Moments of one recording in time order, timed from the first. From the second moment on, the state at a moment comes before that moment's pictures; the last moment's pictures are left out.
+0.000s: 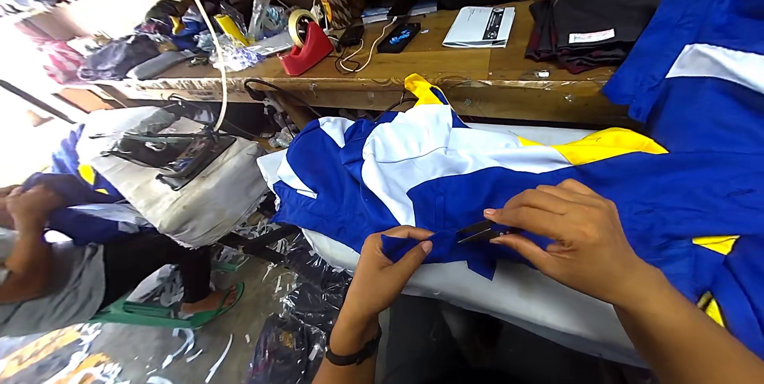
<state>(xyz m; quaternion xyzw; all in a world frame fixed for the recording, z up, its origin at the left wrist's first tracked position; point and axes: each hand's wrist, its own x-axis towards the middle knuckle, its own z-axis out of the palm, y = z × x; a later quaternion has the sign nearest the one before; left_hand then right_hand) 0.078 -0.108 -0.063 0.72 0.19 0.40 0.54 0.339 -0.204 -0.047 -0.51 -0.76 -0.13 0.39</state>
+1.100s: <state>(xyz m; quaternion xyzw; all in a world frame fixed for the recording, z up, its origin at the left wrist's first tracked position) 0.074 -0.112 -0.059 0.72 0.19 0.42 0.52 0.331 -0.194 -0.079 -0.47 -0.74 -0.13 0.47</state>
